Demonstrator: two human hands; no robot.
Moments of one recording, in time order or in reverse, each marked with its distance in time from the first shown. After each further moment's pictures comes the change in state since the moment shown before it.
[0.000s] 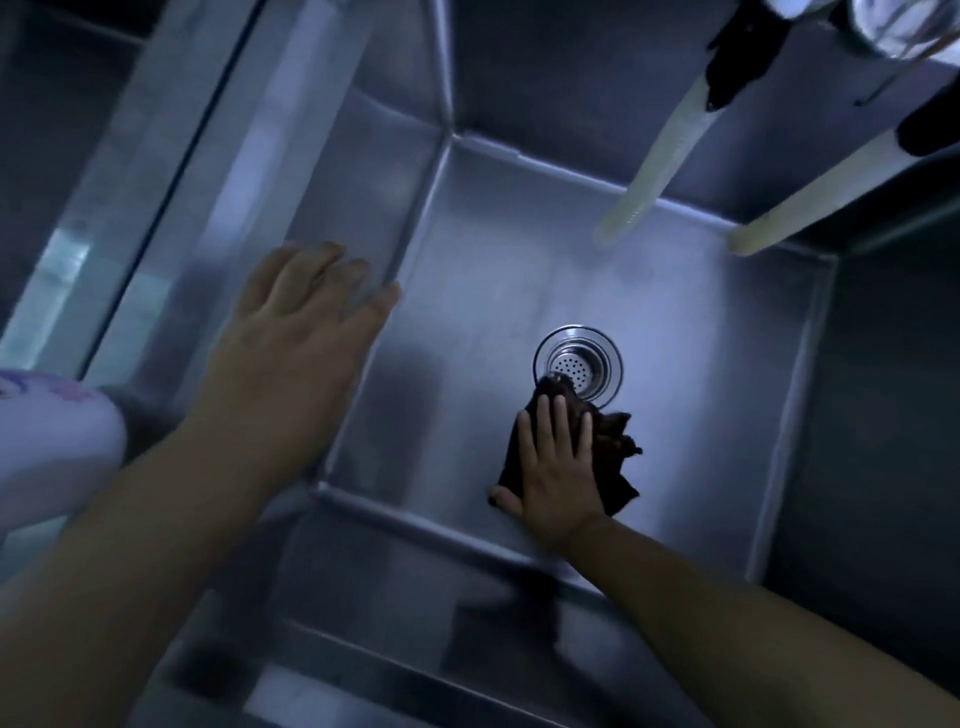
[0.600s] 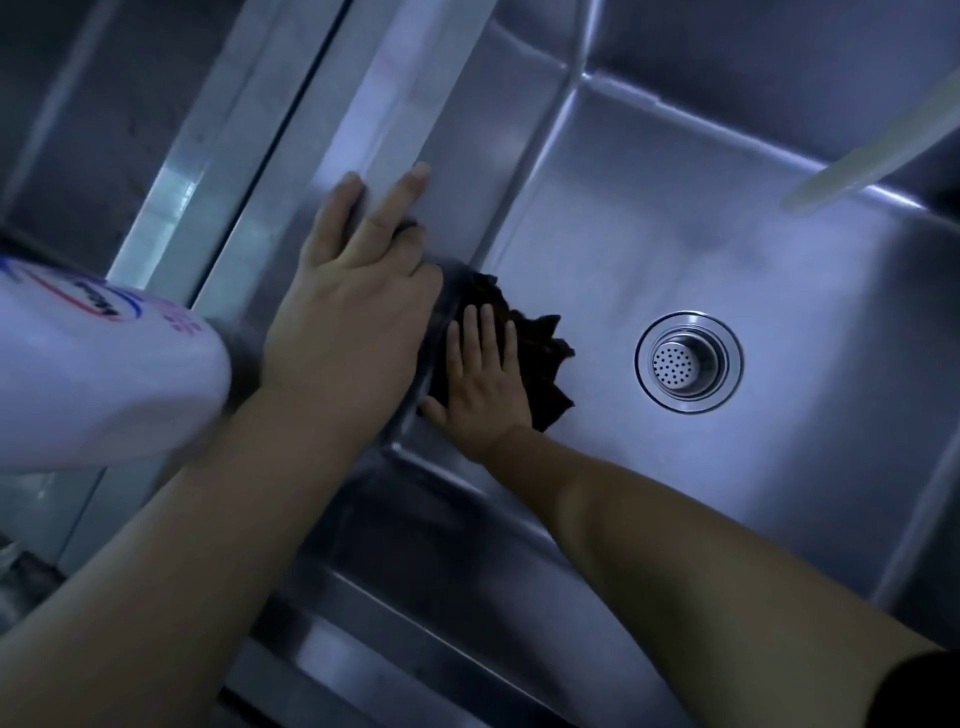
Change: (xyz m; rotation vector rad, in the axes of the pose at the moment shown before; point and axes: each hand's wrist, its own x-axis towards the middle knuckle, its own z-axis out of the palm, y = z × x) left_hand -0.017 -0.024 0.022 0.060 -0.097 -0.128; right_hand 0.110 -0.143 -0.016 -0.001 0.128 -0.259
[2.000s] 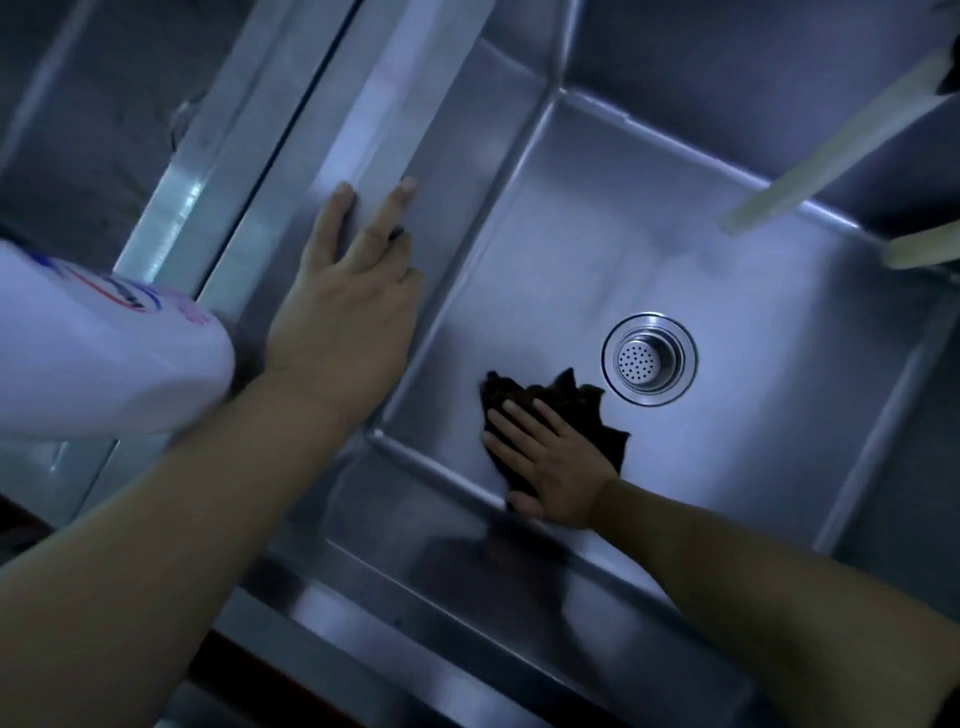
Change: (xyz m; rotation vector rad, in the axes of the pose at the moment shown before) left_hand -0.001 0.005 -0.011 -0.017 -0.036 -0.009; right_hand -0.114 0.096 0.010 -0.066 -0.042 -0.514
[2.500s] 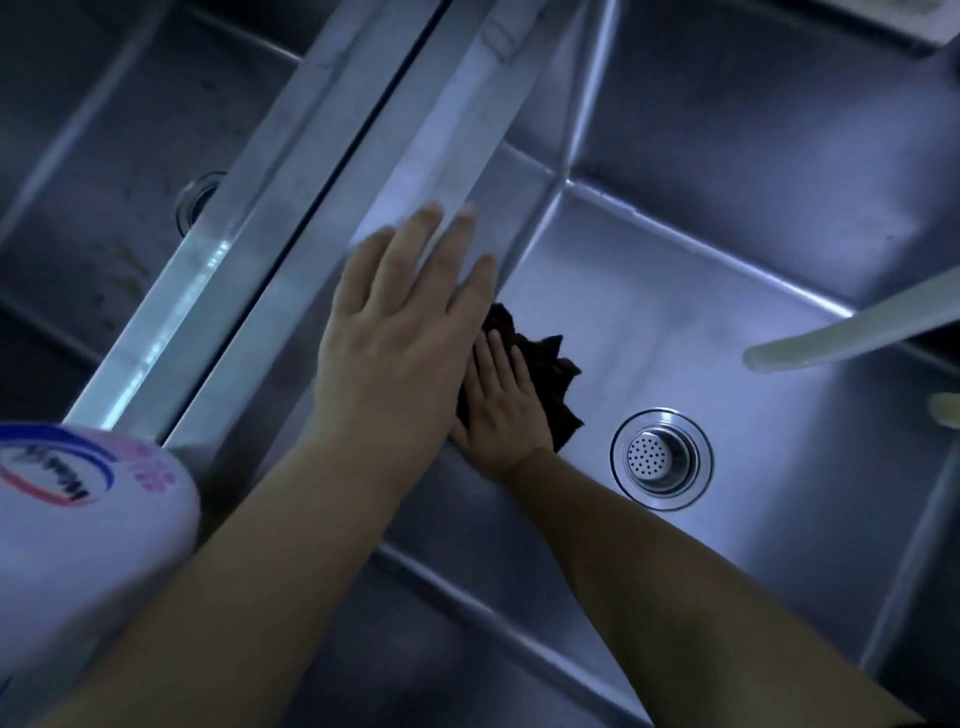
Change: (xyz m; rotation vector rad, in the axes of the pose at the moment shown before) left_hand 0.066 0.007 -0.013 -0.035 0.236 -0.140; right_hand 0.156 0.061 -0.038 0.103 0.113 0.479
